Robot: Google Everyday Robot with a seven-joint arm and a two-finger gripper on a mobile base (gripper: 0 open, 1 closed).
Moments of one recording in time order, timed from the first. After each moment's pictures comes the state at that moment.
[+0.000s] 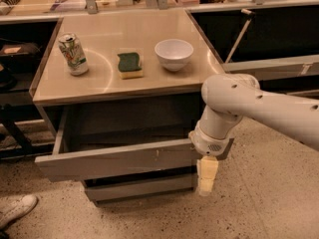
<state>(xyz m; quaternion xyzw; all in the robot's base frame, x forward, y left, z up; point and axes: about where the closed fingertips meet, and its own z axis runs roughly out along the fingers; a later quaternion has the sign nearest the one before) 0.458 -0.116 0.654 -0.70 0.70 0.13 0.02</state>
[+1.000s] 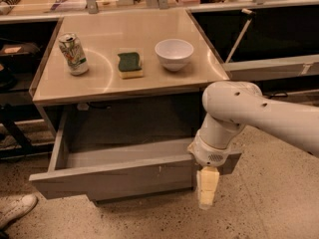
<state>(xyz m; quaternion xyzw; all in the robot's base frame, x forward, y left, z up) 0.421 -0.112 0.656 -0.70 0.70 0.15 0.01</state>
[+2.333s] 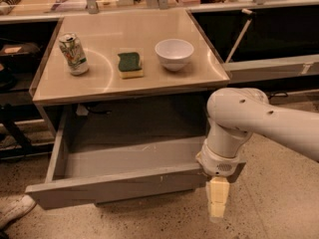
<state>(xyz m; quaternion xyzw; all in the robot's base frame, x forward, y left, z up) 0.391 -0.132 0.652 -0.69 0.70 0.16 -0.04</state>
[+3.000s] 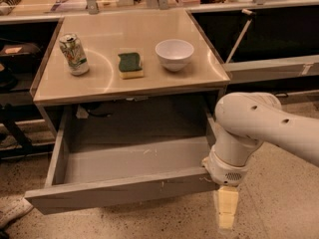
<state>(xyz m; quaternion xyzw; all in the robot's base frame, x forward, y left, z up) 0.363 -0.144 0.662 -0.69 0.71 0.15 -0.04</state>
